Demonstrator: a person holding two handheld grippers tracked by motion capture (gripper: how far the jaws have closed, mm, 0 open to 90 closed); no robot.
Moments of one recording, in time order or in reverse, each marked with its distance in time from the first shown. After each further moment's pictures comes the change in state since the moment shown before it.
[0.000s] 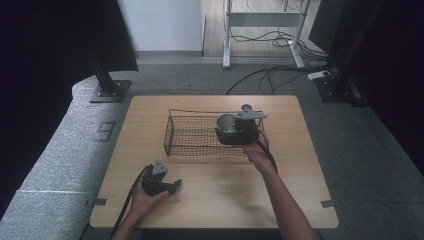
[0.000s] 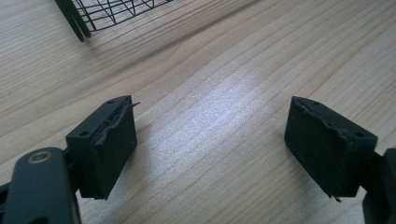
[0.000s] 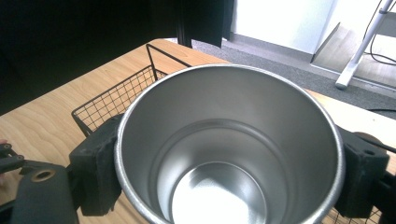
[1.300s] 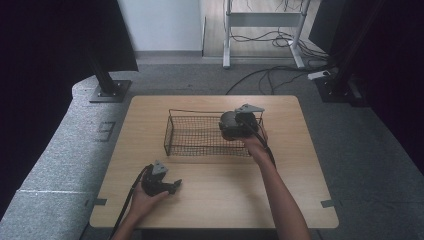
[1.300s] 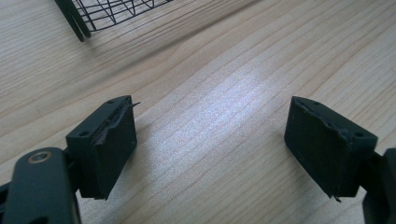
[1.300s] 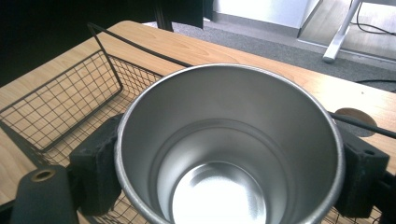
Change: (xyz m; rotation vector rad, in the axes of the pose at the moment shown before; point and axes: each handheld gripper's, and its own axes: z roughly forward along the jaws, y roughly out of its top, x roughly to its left) left arm 0.000 0.000 0.000 0.000 0.000 0.000; right arm -0.035 -0.012 0.042 0.075 -0.061 0.070
